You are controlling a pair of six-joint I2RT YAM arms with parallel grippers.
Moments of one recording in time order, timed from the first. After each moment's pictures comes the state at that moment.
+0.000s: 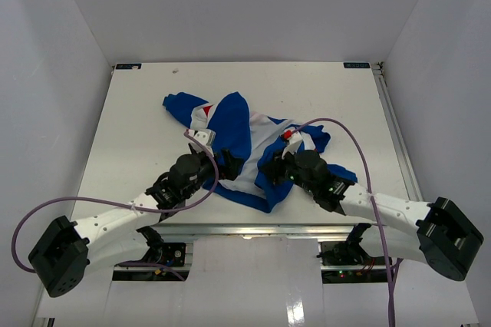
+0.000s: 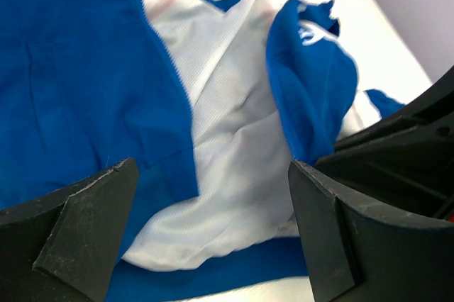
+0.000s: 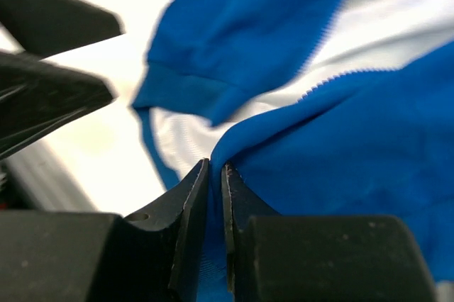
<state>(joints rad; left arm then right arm) -0.81 1.00 0.42 0.35 -0.20 -0.44 0.90 1.12 0.48 0.31 0.05 0.43</state>
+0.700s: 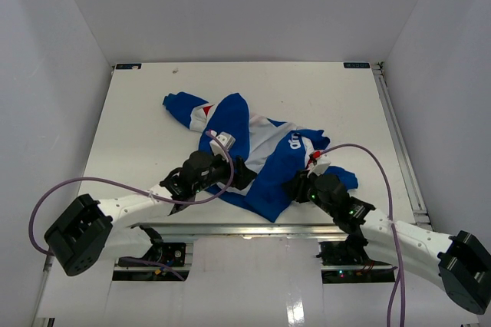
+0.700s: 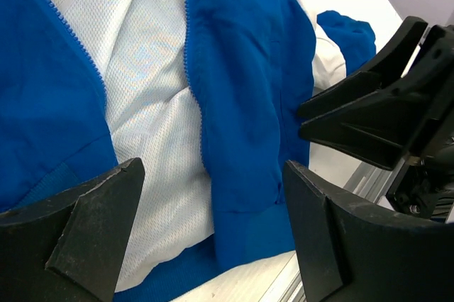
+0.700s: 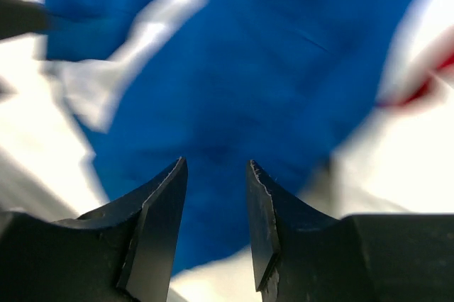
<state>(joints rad) -0.81 1.20 0.45 0.44 0.10 -0.43 0.85 0.80 0.17 0.20 0.17 0.60</state>
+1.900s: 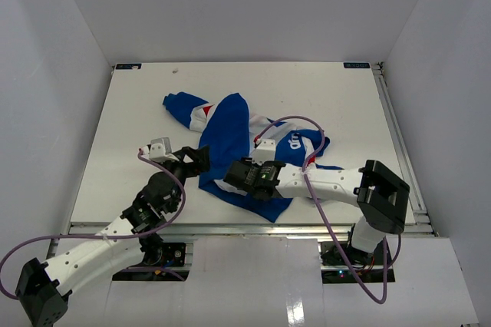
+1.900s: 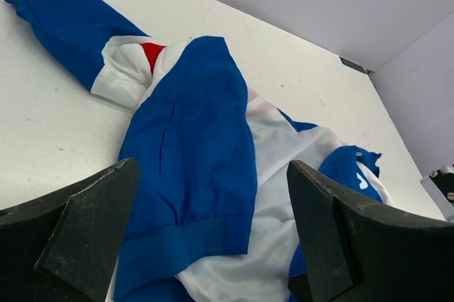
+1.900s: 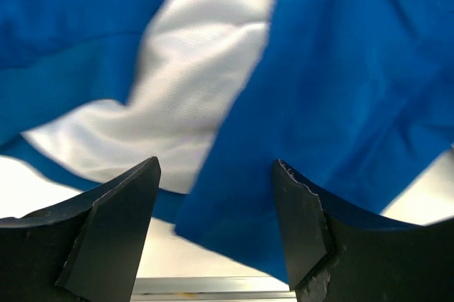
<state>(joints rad) -0.81 0.59 0.30 0.27 -0.64 -0.51 1.23 1.65 1.15 -0.70 0.66 1.18</state>
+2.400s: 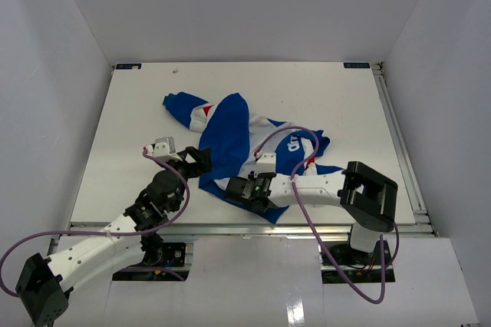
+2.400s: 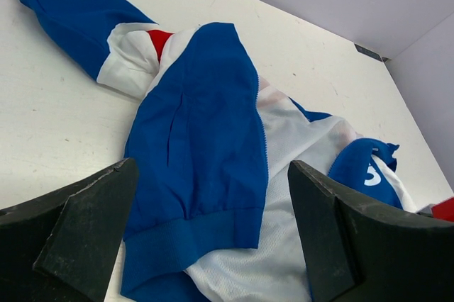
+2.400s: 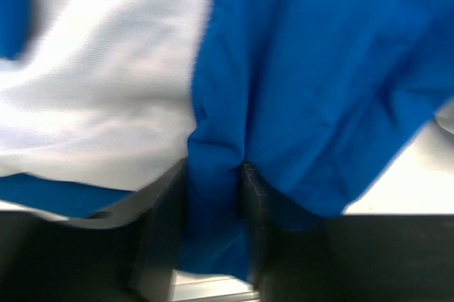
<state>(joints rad) -0.81 0.64 0.30 0.27 -0.65 -0.51 1.29 1.75 1.10 -0.77 0.68 1.26</state>
